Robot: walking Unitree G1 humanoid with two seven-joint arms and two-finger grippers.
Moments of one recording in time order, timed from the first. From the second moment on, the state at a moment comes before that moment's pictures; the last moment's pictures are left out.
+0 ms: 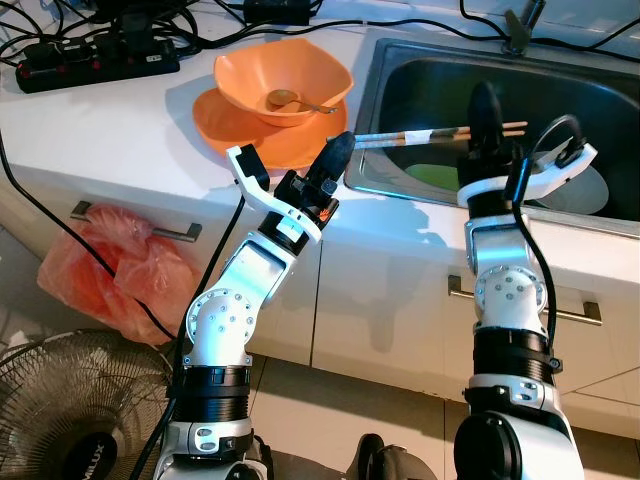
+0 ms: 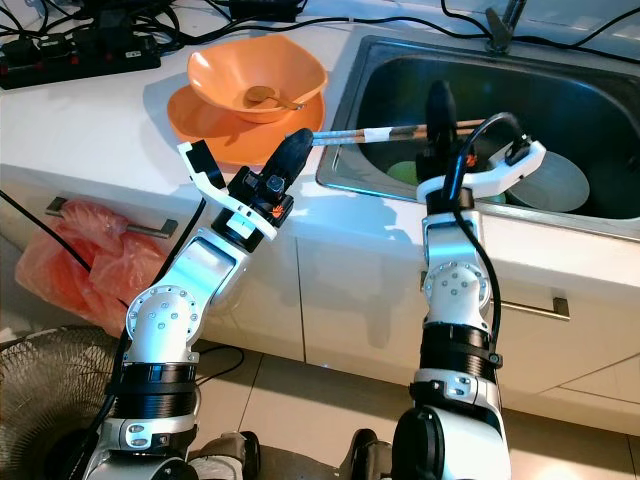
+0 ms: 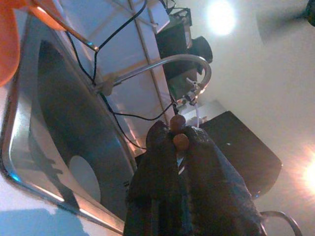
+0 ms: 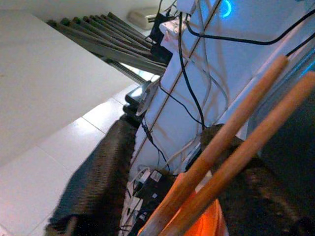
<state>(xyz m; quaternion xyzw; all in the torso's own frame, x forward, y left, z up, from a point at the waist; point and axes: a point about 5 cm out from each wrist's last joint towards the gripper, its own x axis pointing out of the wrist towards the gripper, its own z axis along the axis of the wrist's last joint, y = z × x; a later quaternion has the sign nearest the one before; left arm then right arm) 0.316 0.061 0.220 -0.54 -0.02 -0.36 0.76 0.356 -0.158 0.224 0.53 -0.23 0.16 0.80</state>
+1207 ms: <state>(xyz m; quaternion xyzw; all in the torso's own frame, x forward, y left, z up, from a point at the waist) 0.324 0.060 0.205 -0.51 0.00 -0.31 0.80 0.355 -0.149 0.234 0.55 -0.23 0.18 0.78</state>
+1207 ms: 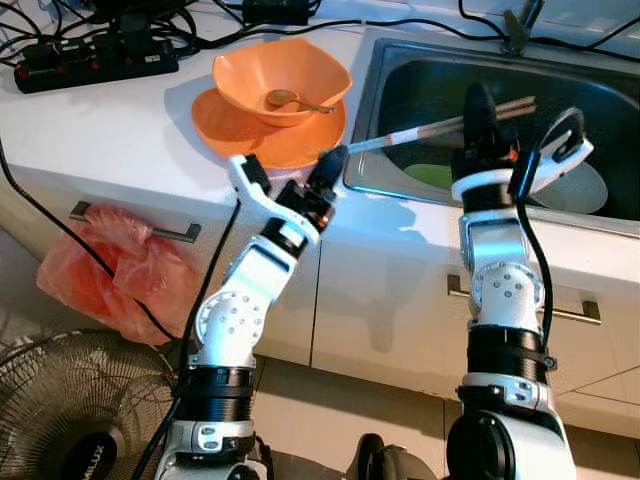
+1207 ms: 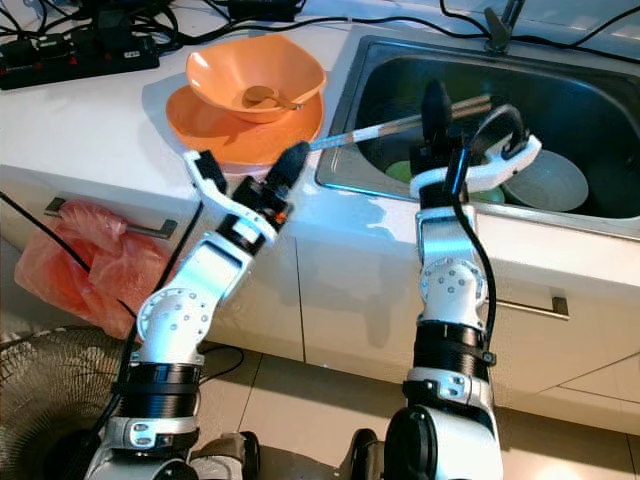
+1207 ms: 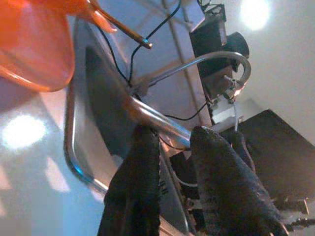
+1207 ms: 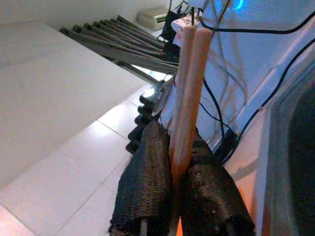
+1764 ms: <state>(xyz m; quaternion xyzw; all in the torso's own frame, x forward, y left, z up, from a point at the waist) 0.318 0.047 0.209 -0.48 0.00 -0.34 0.81 0.361 -0.163 0.238 0.58 -0.23 0.15 0.77</state>
